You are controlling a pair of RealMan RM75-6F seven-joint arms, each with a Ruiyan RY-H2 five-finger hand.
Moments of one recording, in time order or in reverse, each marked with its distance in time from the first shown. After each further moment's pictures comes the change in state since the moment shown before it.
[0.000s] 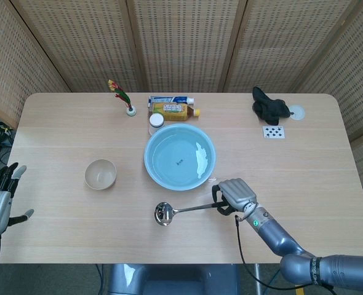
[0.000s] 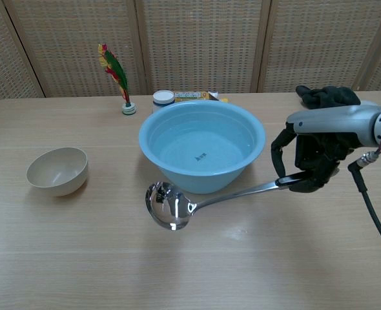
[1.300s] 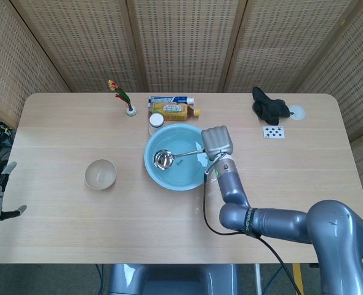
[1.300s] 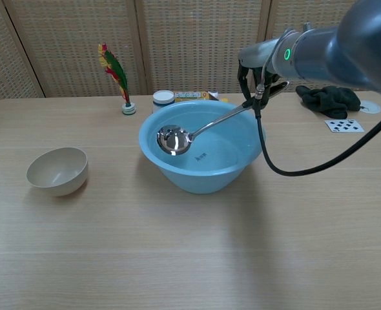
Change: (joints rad) left arm -0.027 0.015 -0.037 0.033 -0.119 -0.079 -0.046; right arm 0.470 -0.300 0.060 0.504 0.568 0.200 -0.488
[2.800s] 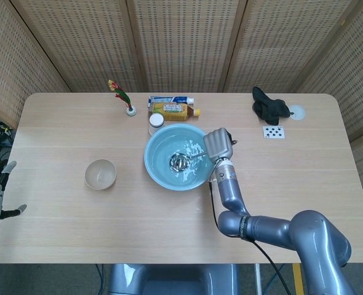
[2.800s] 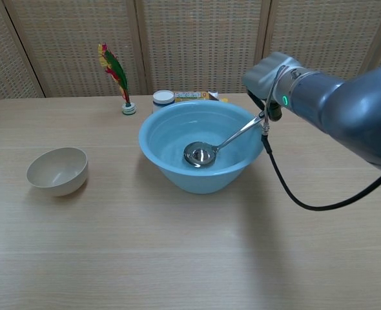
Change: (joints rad) left arm -0.010 -0.001 0.001 0.010 -0.017 -0.010 -0.008; right arm -0.112 -0.187 0.000 0.210 -0.211 0.055 -0.311
